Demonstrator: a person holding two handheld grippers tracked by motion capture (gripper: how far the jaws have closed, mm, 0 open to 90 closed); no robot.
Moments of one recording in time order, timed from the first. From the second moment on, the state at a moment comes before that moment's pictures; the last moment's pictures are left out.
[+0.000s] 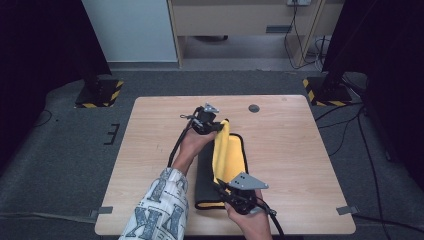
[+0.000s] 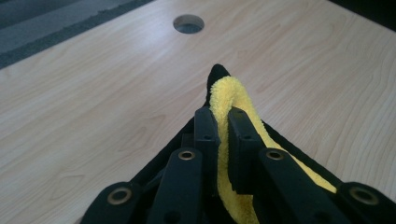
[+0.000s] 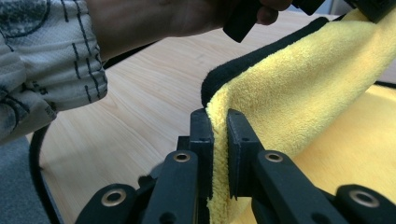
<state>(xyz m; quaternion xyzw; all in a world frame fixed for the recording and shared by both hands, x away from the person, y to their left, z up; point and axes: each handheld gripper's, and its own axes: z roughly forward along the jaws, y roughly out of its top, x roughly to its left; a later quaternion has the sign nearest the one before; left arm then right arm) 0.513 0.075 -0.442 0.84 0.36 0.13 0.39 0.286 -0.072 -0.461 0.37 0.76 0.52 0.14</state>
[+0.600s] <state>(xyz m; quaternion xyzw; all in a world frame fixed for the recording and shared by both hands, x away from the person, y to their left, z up) 0.514 0.039 -0.468 0.85 0.35 0.12 0.37 0.282 -0.100 -0.486 0.39 0.76 0.50 0.14</state>
